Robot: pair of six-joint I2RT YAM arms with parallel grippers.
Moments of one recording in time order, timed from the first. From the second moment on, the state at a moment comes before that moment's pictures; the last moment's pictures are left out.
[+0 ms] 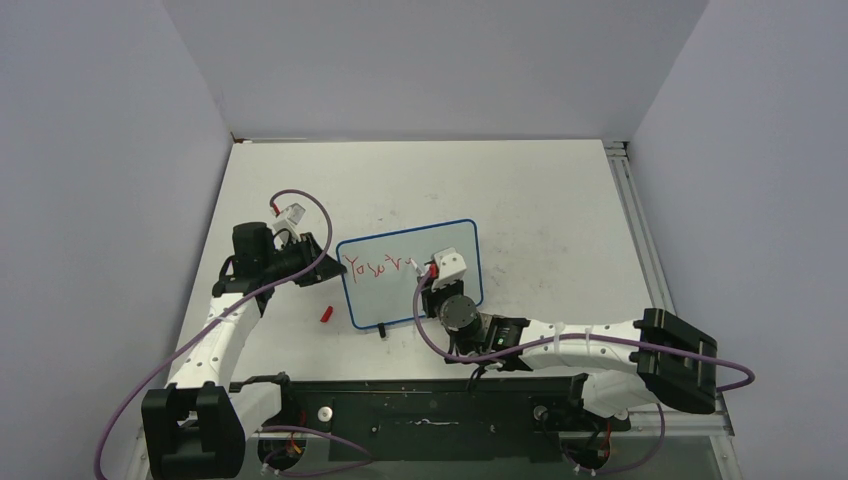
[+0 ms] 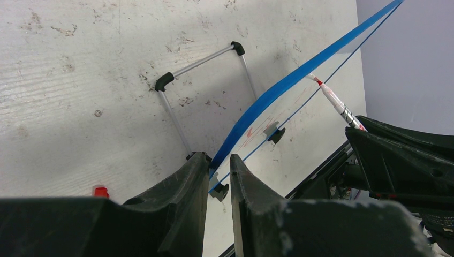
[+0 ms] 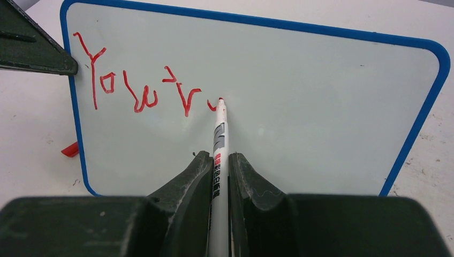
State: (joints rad) left arm 0.03 1.06 0.65 -0.29 0.72 -0.39; right arm 1.22 1.34 0.64 0.44 0.73 0.21
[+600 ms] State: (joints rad) left arm 0.03 1.06 0.65 -0.29 0.72 -0.39; right arm 1.21 1.36 0.65 0.46 0.70 0.22
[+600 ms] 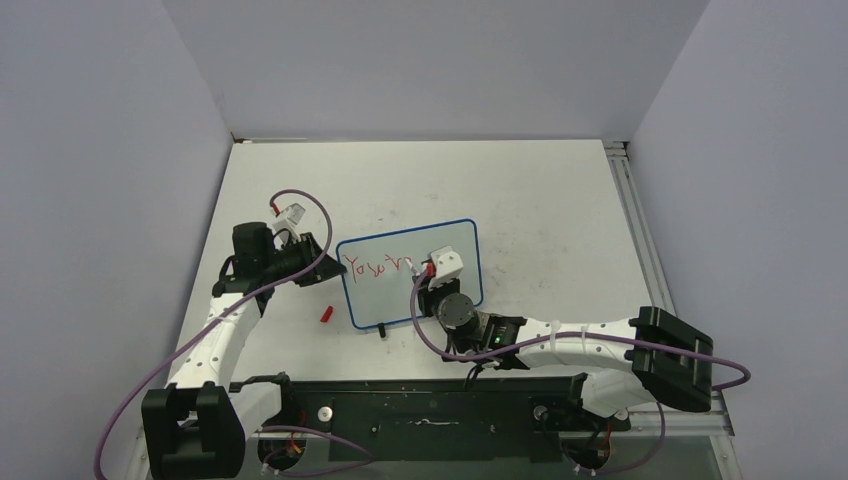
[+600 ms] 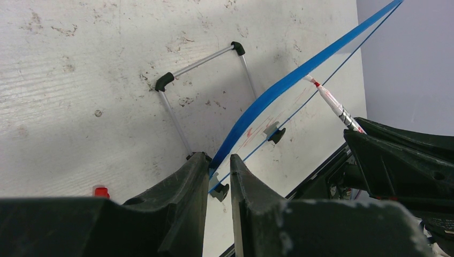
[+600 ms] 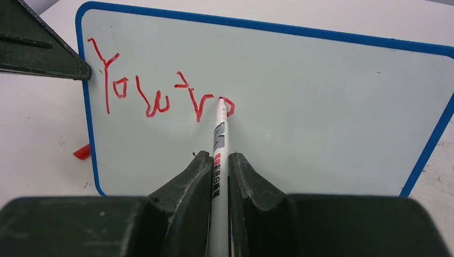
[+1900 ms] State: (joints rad) left arm 0.03 1.06 0.65 -0.29 0.72 -0.39; right arm 1.25 1.33 0.60 0.40 0.76 0.29
